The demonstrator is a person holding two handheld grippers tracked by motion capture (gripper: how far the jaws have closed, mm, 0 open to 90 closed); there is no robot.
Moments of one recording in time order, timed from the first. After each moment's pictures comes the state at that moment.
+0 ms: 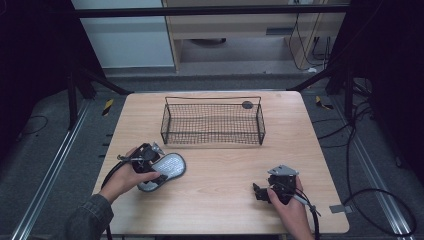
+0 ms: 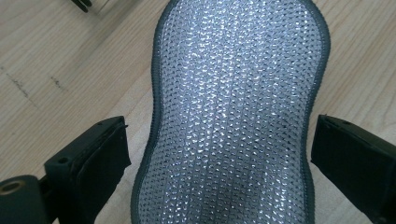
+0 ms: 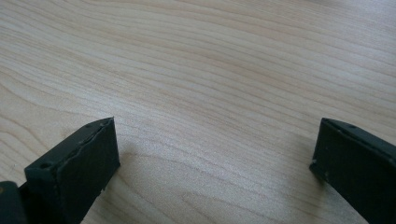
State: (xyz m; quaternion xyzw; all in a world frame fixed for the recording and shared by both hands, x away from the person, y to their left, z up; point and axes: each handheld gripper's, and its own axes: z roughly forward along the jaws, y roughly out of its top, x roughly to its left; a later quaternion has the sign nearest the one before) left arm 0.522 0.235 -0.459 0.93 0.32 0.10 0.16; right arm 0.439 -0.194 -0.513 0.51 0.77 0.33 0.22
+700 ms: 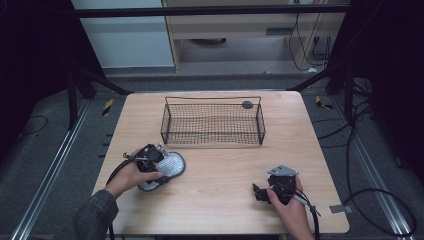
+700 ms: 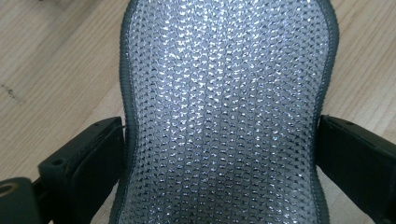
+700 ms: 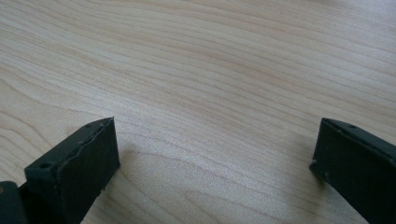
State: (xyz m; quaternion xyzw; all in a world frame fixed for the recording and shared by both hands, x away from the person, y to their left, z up) left arm 0.534 0.230 -0.478 0.94 0.31 0.07 0.15; right arm 0.439 -0.194 -0.514 0.50 0.77 0.33 0.22
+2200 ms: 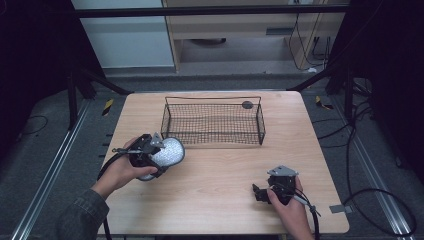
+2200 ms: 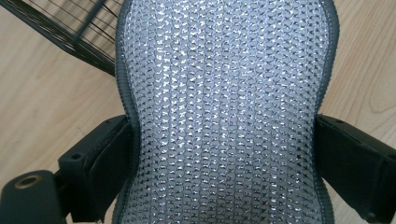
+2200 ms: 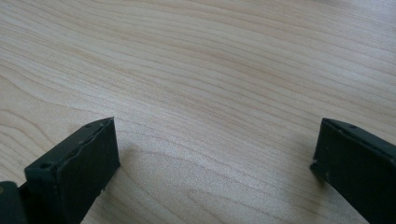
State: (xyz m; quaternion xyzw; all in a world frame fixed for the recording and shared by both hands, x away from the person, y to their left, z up) left arm 0.520 0.225 -0.408 0.94 0.25 0.16 0.19; right arm 0.438 -0.193 -0.514 0.50 0.77 0.33 0.21
